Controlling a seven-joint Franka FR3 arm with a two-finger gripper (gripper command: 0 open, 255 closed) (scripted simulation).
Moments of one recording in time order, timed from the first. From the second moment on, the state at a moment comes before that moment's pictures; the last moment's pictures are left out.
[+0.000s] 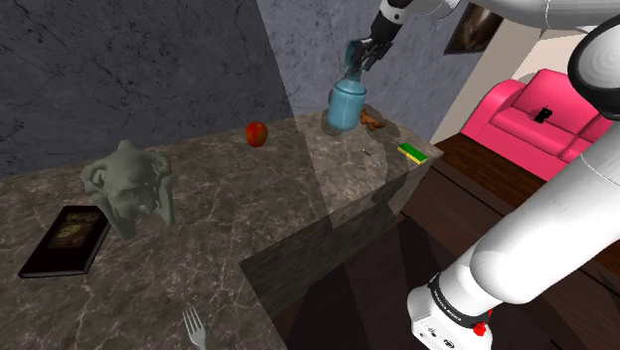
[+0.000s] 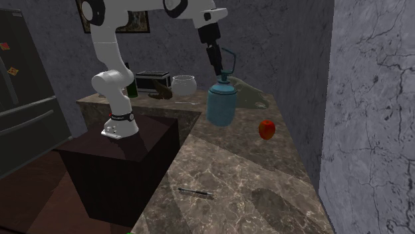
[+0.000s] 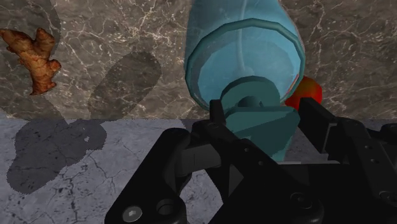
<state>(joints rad) -0.04 -0.02 -0.23 -1.77 0.08 2.04 -0.32</state>
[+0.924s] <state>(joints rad) -0.04 0.02 -0.23 -1.53 0.09 1.84 -0.31</state>
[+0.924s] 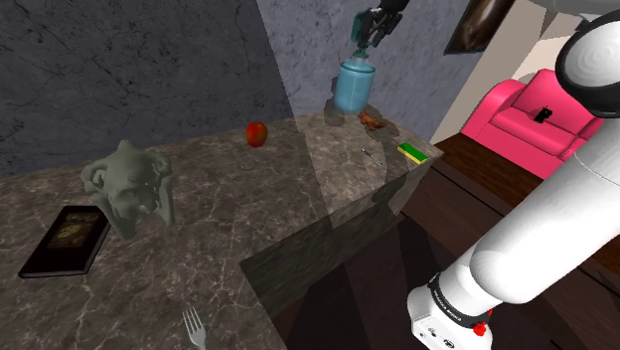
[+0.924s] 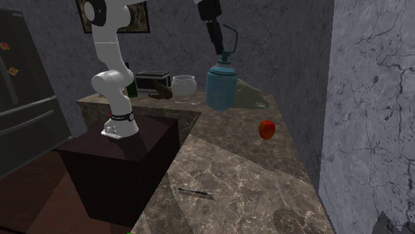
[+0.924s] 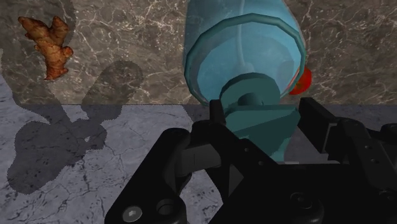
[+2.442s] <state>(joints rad) -0.05 0.17 -0.24 -1.04 0.13 1.50 -0.29</state>
